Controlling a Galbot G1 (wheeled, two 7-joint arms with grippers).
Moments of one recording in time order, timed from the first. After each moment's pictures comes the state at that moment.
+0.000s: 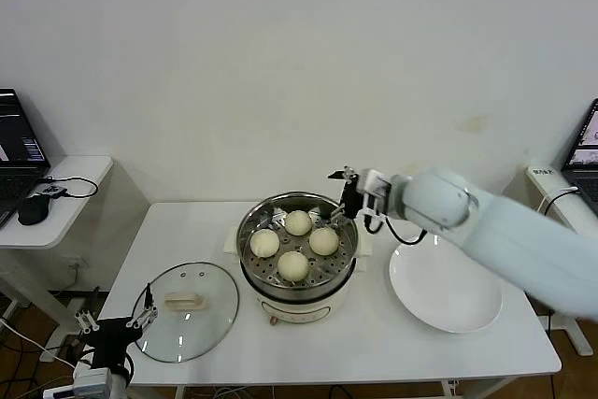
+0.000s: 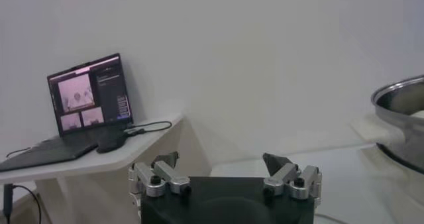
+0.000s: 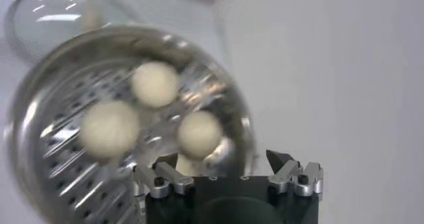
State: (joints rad) left arm 1.73 -1.28 -0.67 -2.19 -0.10 0.14 -0.30; right arm -0.15 0.71 -0.51 1.79 0.43 -0.46 -0.31
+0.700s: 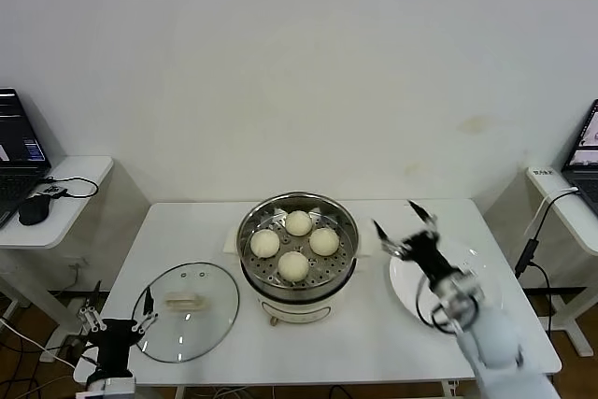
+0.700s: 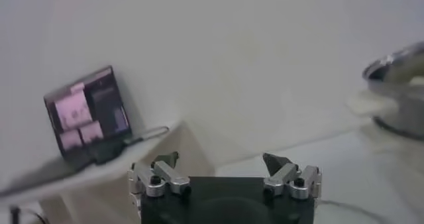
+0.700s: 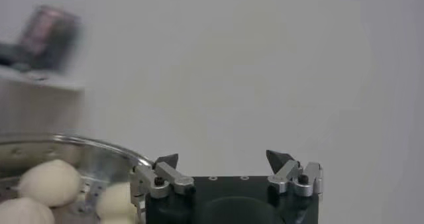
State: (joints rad) left arm 1.71 -1.28 -0.68 -2.04 0.39 0.01 -0.30; right arm -1.30 1.16 0.58 1.88 0.18 0.04 -0.21
